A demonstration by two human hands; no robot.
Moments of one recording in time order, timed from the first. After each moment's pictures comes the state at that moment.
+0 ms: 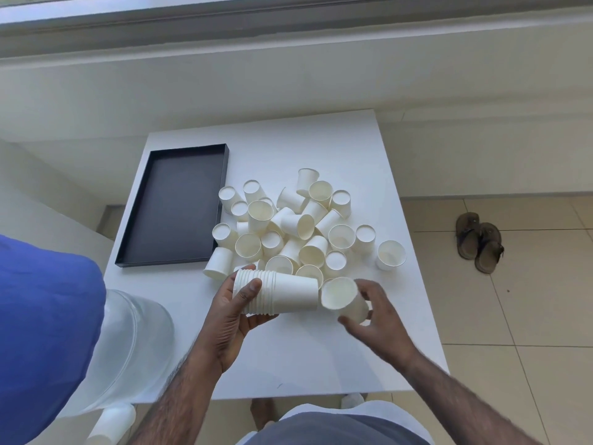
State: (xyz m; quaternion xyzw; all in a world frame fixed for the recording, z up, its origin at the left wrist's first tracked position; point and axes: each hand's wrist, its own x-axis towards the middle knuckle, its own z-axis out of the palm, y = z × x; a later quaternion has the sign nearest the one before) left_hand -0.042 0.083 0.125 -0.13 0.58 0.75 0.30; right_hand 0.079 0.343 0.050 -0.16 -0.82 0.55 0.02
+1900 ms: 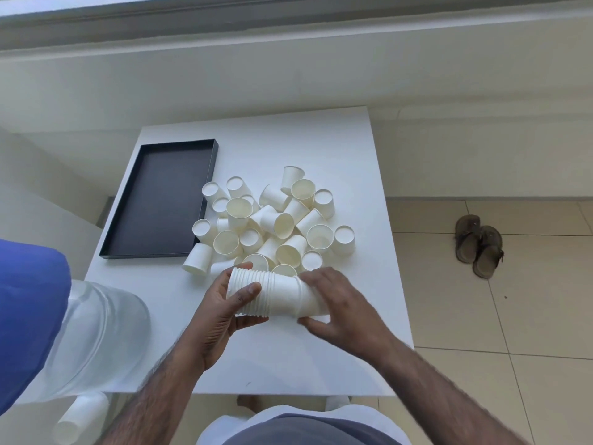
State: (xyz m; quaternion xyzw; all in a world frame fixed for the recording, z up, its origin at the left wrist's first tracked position) left_hand -0.020 0.136 0.134 -0.11 0.64 0.70 0.30; right_hand 0.061 0.374 0.101 0.06 -0.91 0.40 0.02
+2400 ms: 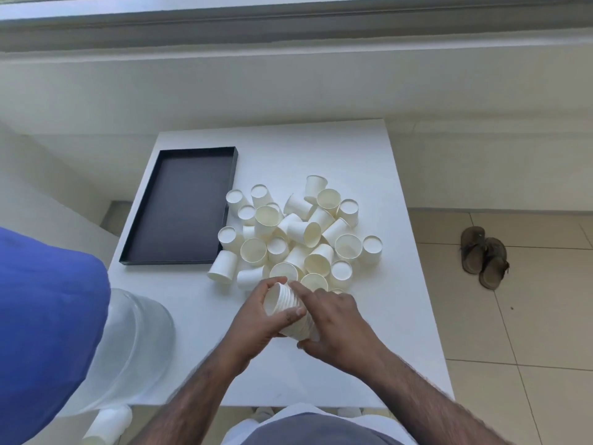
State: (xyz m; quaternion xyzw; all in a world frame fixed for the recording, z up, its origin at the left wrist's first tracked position) left_hand -0.034 0.107 0.135 -0.02 0.72 0.60 0.34; right_hand 0.030 0.287 0.109 0.06 -0.96 0.26 -0.09
